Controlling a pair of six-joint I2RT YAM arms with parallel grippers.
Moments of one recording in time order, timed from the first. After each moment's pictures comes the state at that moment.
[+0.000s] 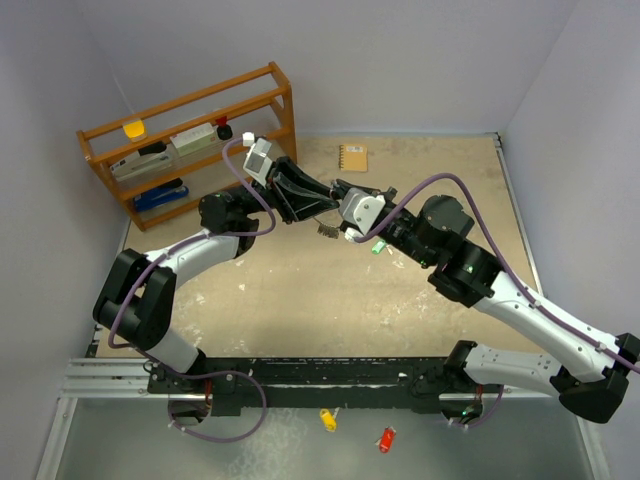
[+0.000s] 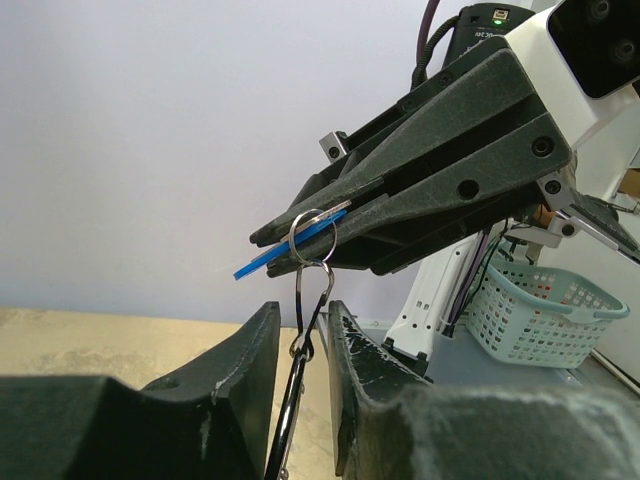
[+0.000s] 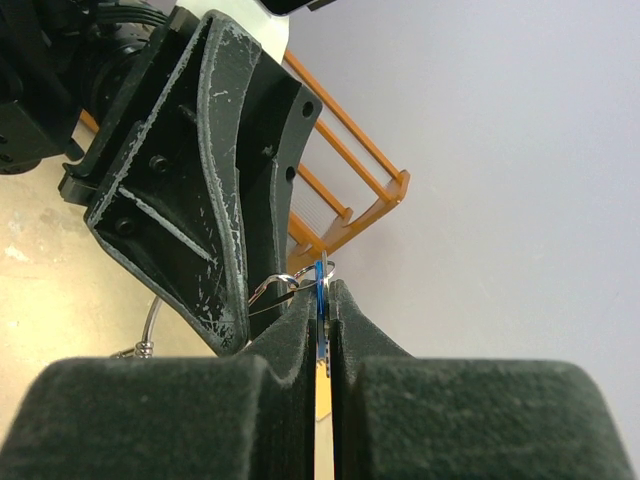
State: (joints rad) left arm -0.50 1.57 0.96 1.53 0.97 -1.04; right arm 0.91 1.03 1.14 -0.01 0.01 -0.75
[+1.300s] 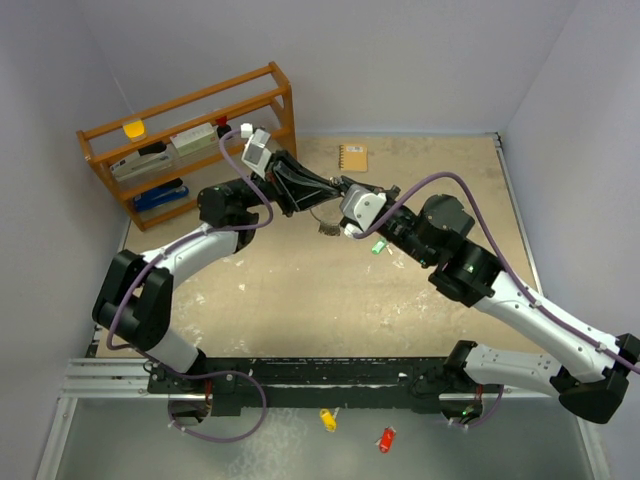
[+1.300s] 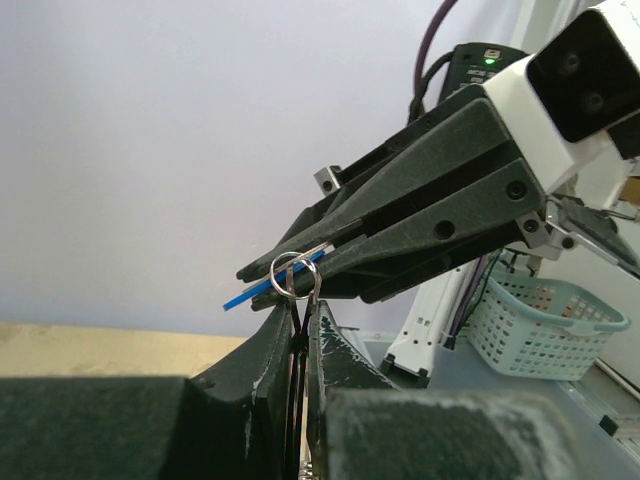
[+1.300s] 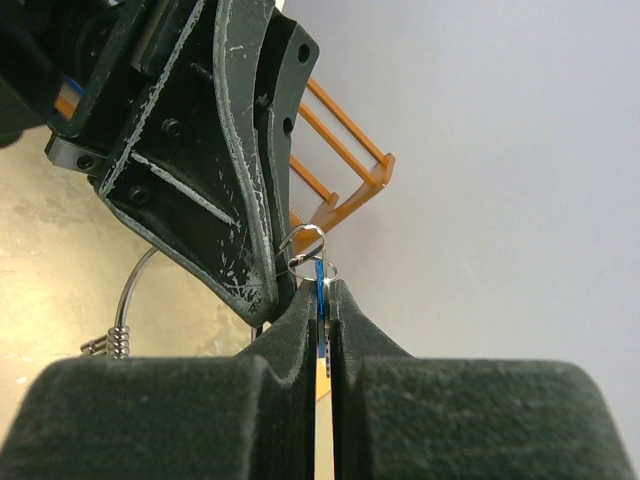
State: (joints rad) left arm -0.49 1.57 1.02 1.47 0.95 -1.04; right arm 0.91 1.03 1.14 -0.02 0.05 -0.76
